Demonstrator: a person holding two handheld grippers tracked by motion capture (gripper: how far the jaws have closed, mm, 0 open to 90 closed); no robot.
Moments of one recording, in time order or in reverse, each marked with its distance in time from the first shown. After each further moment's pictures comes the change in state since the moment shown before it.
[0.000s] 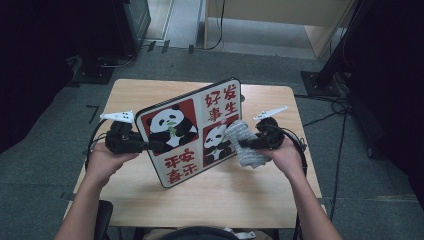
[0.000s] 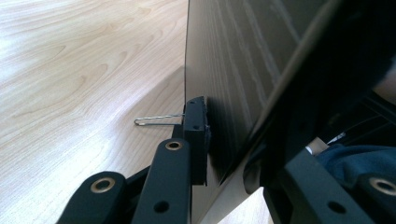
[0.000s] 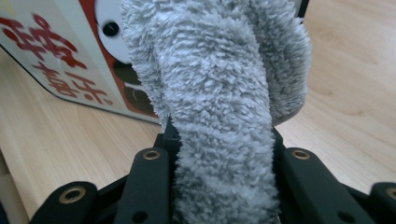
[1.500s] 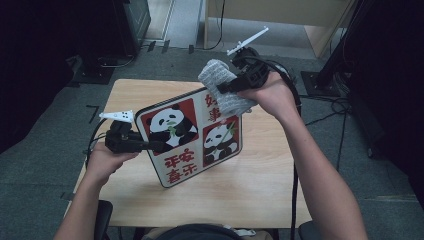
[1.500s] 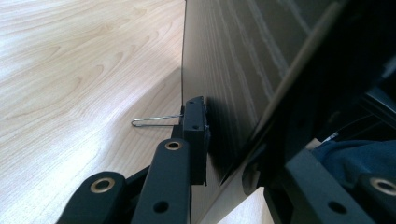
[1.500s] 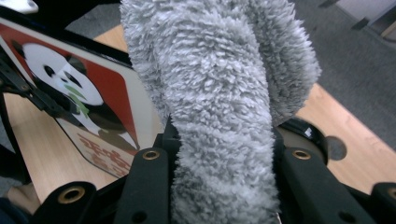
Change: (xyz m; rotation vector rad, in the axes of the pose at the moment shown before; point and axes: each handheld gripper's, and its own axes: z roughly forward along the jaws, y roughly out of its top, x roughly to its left) left arm 0.004 -0.001 0.000 -0.004 -0.024 0.002; right arm 0.062 0.172 -0.070 -0.013 -0.059 -0.191
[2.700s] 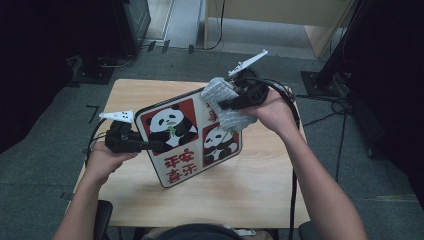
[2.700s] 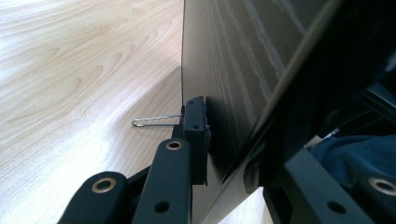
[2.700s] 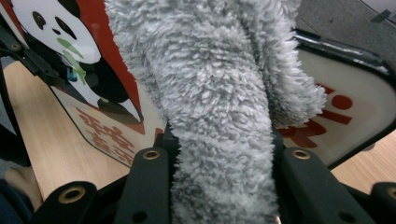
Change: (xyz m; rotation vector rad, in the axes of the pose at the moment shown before) left arm 0.001 0.000 0.000 0.006 -0.004 0.019; right arm 0.004 -0.038 0.020 -0.005 0.038 -0.023
